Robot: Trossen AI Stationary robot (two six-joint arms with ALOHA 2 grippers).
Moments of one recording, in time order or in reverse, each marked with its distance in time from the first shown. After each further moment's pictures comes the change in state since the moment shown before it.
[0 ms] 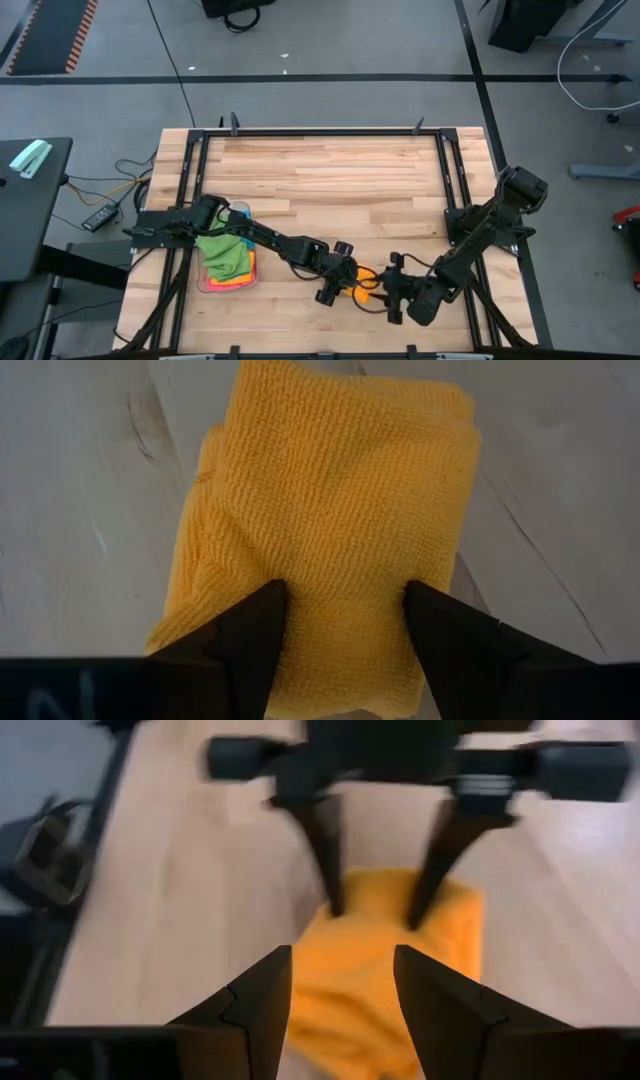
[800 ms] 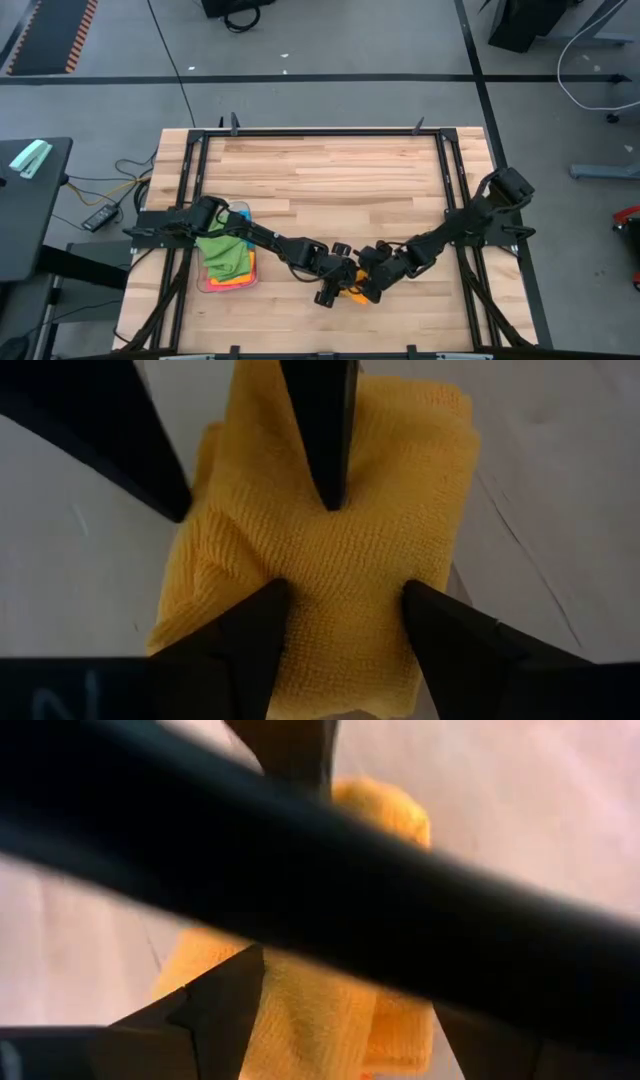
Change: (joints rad) left arm -0.026 -0.001 0.000 -0.022 0.018 -0.057; right arm -0.324 0.074 0.000 -0.029 -0.439 0.171
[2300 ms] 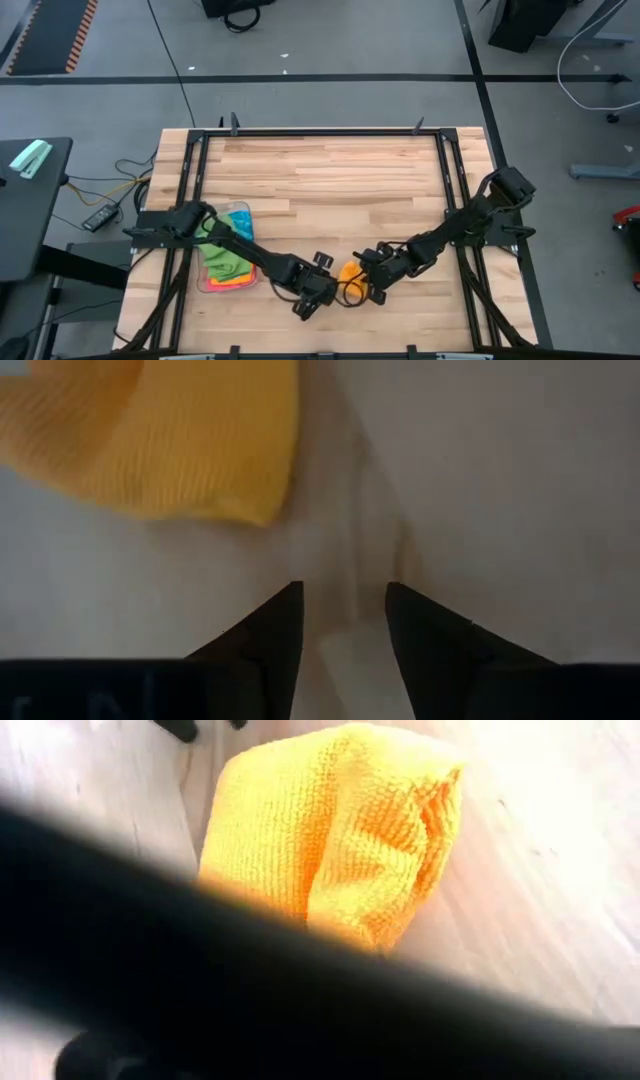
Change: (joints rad) left arm -0.120 -0.083 -0.081 -0.155 -0.167 0.000; right arm 0.002 0.007 -0.007 -0.023 -0.094 -0.043
